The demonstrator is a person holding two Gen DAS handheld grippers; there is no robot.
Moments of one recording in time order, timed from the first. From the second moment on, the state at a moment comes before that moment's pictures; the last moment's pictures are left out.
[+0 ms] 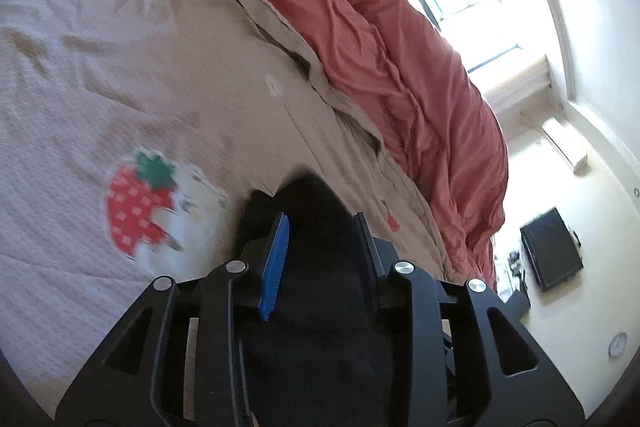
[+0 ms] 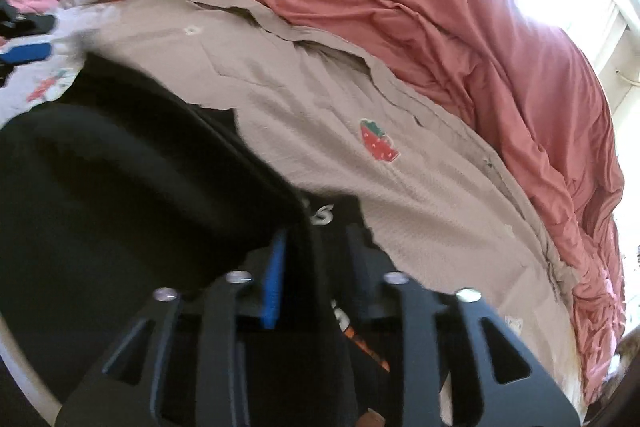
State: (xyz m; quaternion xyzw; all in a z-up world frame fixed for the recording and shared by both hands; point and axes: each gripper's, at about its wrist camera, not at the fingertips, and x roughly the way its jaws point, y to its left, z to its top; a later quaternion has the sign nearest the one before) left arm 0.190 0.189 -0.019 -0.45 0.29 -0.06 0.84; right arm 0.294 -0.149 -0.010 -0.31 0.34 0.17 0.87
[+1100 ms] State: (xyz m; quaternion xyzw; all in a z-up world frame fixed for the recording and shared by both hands) left arm 0.192 0.138 -0.047 -0.33 0.39 -0.03 0.86; right arm 0.188 -0.276 -0.008 -0.34 0.28 0.12 0.89
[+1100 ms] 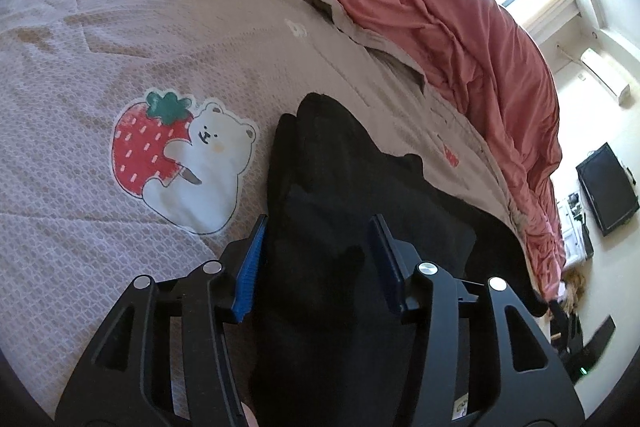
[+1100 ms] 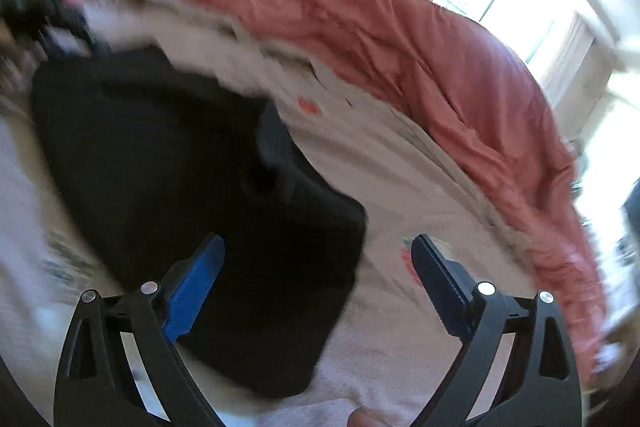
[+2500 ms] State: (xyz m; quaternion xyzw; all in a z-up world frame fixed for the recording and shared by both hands) left arm 0.199 0.133 -0.002 -0.22 0.31 -0.02 0.92; right arm 0.311 -0.339 0.002 0.06 0.41 0.13 0.90
